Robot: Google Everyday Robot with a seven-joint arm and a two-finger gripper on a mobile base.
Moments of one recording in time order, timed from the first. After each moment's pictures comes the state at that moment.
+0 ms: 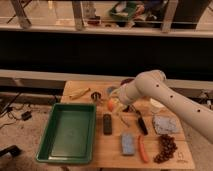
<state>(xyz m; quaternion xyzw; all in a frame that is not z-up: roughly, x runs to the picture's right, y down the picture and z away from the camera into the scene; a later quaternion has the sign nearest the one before) 0.048 0.060 0.727 -0.18 -0.27 -0.02 0.95</state>
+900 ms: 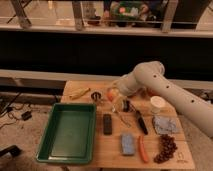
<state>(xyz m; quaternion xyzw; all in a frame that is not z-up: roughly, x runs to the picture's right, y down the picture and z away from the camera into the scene) 0.055 0.002 0.751 -0.15 -0.26 -0.01 0.96</state>
